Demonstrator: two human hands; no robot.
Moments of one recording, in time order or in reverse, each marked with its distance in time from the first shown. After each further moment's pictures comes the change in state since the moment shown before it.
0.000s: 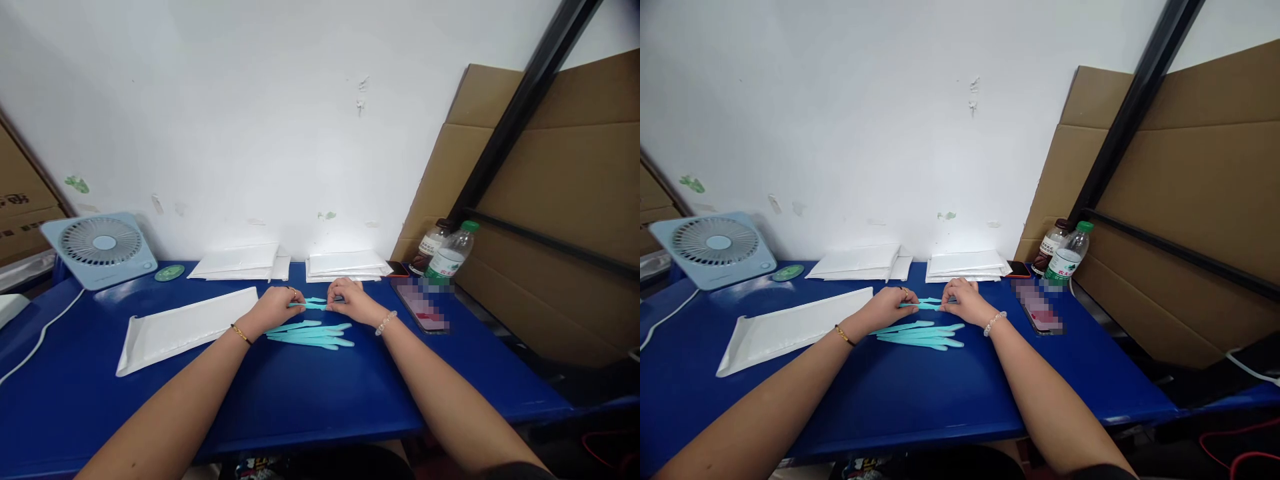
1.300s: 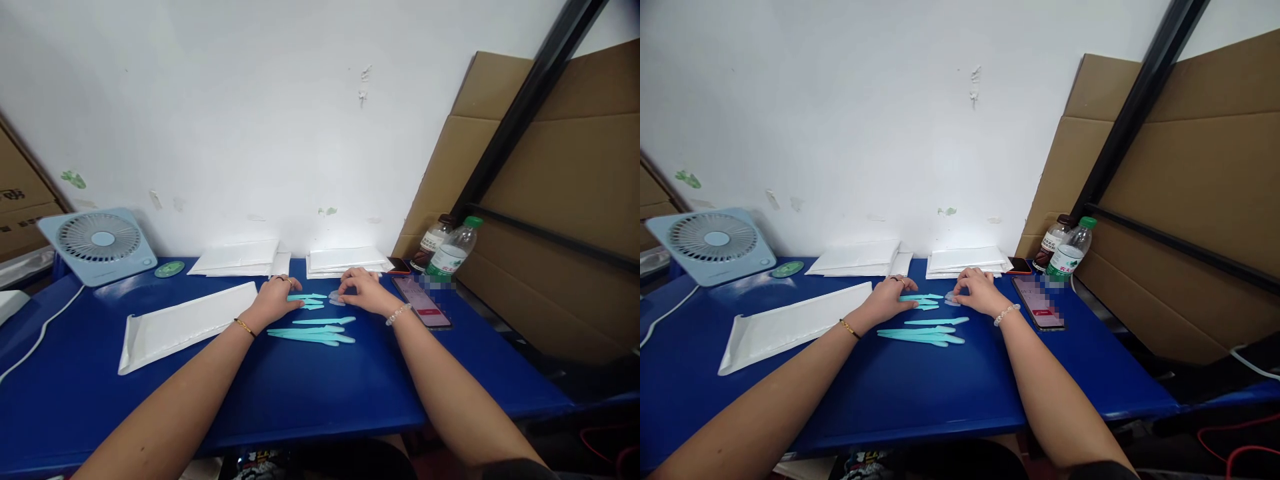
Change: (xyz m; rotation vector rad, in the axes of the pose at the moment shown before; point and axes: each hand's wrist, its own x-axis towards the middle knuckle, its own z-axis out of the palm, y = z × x) left_hand 0.008 -0.015 0.011 0.137 0.097 -0.137; right_hand -0.007 0.013 -0.023 -0.128 -0.017 0.100
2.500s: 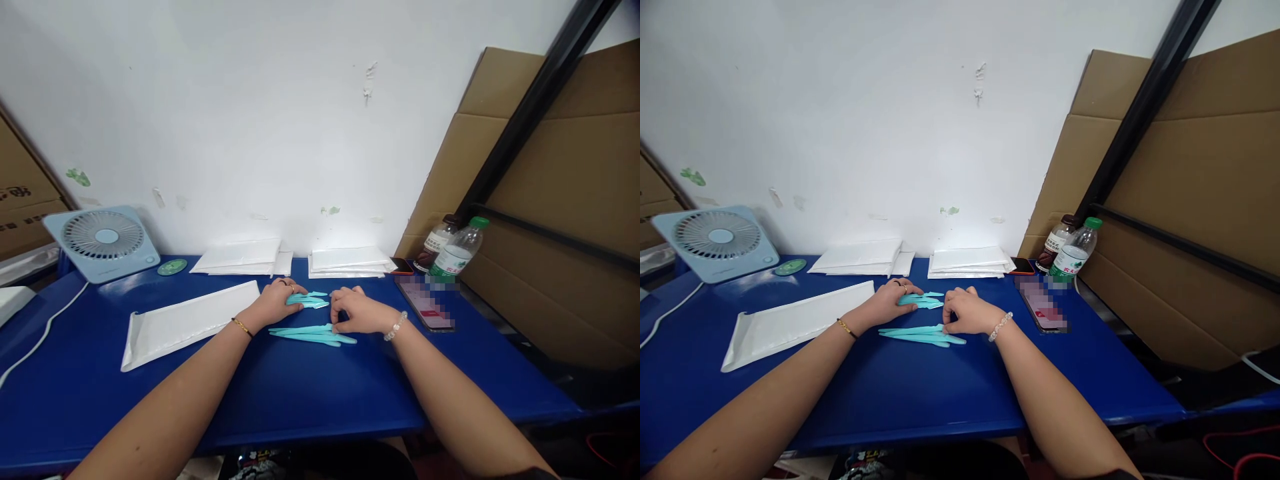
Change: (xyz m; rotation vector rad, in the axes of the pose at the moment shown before) left_hand -0.006 -0.008 0.002 -0.065 -0.089 0.117; right_hand -0.010 -0.037 0.002 0.010 -0.305 -0.215
